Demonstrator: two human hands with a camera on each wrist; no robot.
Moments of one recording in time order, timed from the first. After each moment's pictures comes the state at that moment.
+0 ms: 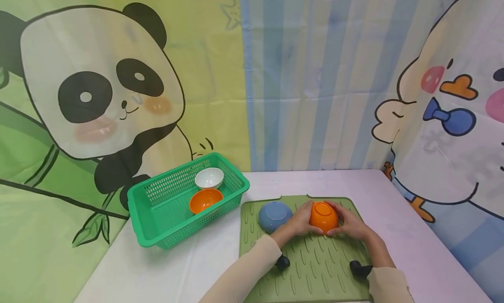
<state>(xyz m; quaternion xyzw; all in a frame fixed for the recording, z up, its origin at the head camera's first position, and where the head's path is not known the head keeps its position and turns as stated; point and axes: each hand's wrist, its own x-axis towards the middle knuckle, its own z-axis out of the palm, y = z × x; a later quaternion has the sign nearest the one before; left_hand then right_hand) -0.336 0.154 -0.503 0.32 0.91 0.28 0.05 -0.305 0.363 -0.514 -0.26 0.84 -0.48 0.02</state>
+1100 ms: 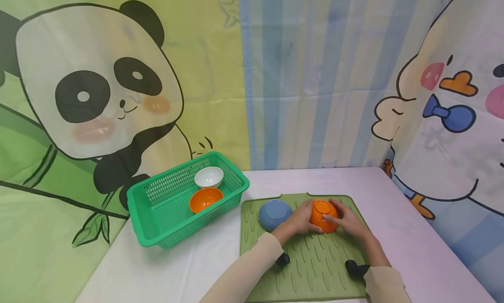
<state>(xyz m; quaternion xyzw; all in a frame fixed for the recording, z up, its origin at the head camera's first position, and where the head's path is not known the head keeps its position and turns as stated) -0.335 0.156 -0.498 0.30 0.92 0.24 0.06 -0.300 0.349 -0.518 -0.14 0.87 -0.47 -0.03</state>
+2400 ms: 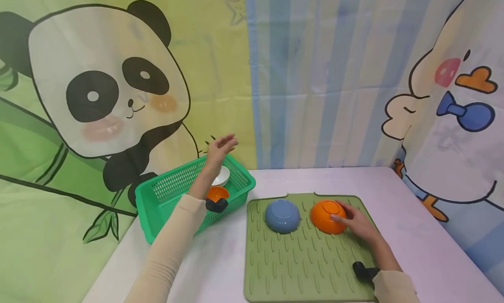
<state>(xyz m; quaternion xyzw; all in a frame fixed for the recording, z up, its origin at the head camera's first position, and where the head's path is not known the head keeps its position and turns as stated) -0.427 -0.067 -0.339 0.13 0.65 0.74 -0.11 -0.299 0.353 -0.523 -0.12 0.87 -0.48 -0.03</state>
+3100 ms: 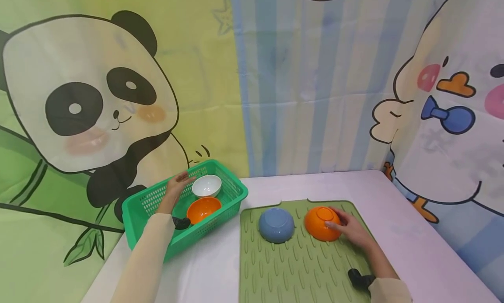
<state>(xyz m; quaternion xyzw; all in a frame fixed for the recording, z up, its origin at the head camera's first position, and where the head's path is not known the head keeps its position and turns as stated) -0.483 -0.199 -0.446 -0.05 0.76 0.65 -0.04 -0.299 0.359 -0.530 -0.12 0.86 -0.50 -0.05</state>
